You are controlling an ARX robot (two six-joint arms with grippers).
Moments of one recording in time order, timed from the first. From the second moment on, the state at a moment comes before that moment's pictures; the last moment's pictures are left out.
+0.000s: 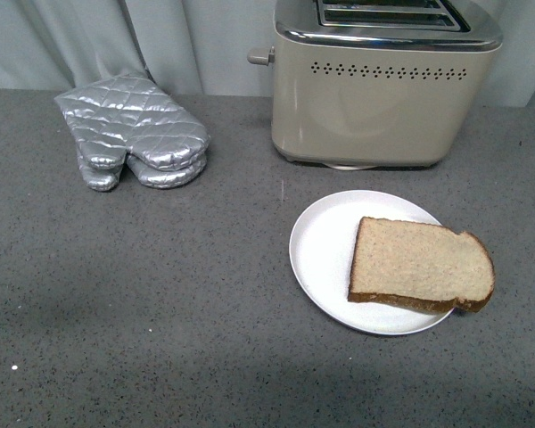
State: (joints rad) left arm -0.31 1.13 0.11 0.99 -0.30 -0.14; right arm 0.00 0.00 0.00 0.00 0.00 0.00
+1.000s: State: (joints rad) left arm 0.00 0.38 0.02 0.38 0.00 -0.01; right arm 0.00 0.00 0.00 0.00 0.00 0.00
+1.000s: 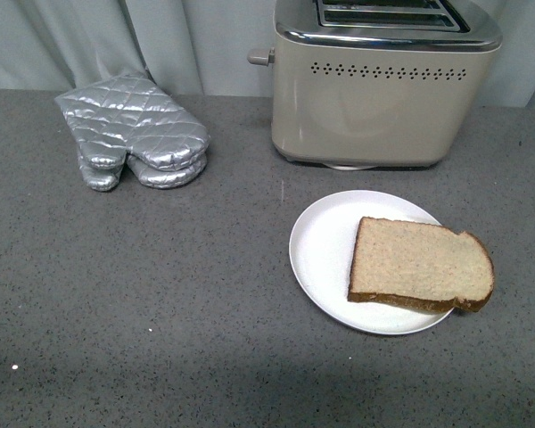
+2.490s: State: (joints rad) left arm 0.00 0.00 0.02 0.00 0.00 -0.01; right arm -0.03 0.77 0.22 0.00 -0.04 0.07
